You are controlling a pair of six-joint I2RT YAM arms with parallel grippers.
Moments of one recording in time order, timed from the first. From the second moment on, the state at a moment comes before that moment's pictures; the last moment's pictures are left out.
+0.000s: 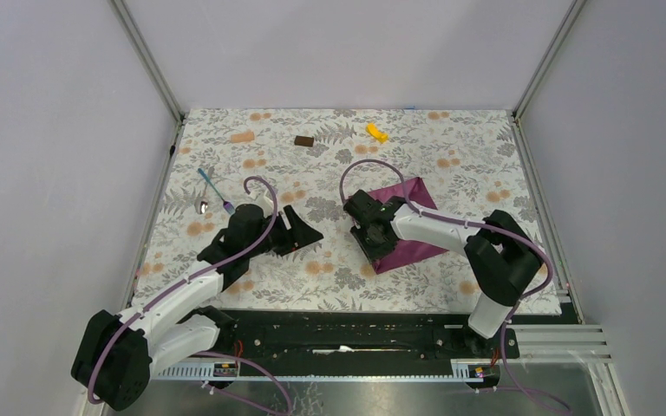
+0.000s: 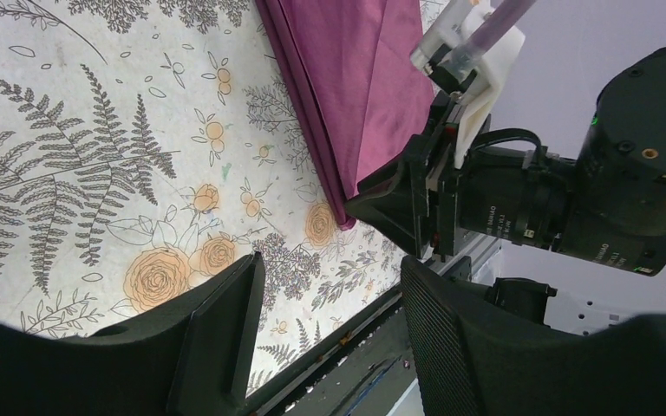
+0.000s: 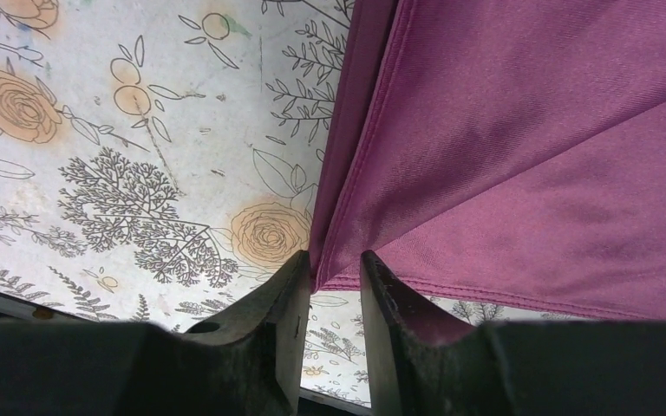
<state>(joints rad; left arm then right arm) -0.51 0.97 0.46 0.01 0.33 -0.91 0.83 1.72 1.10 -0.71 0.07 0.28</state>
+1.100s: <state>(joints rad) -0.48 0.97 0.43 0.05 0.36 -0.92 0.86 1.83 1.17 -0.77 0.06 0.27</state>
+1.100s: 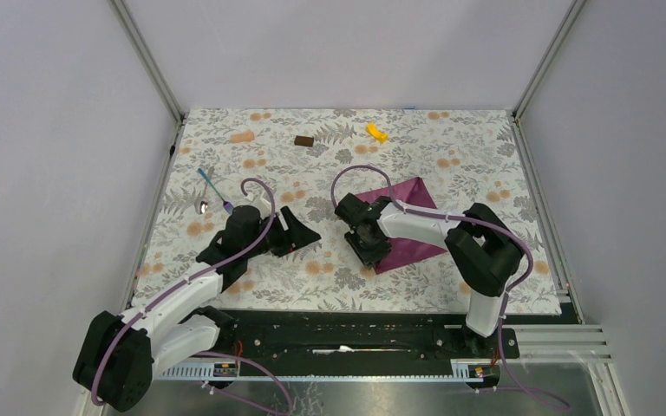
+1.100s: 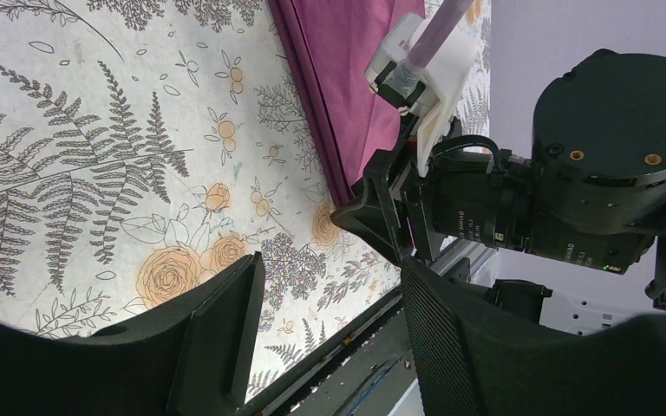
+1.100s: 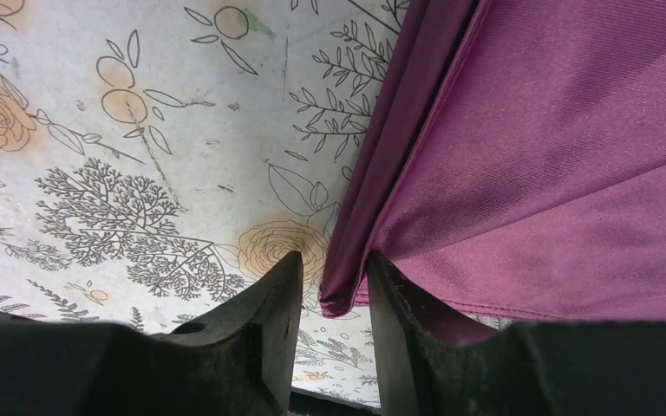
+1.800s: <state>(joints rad) -0.44 0.96 0.41 0.05 0.38 -0.93 0.87 1.78 1.09 -0.67 0.14 0.23</state>
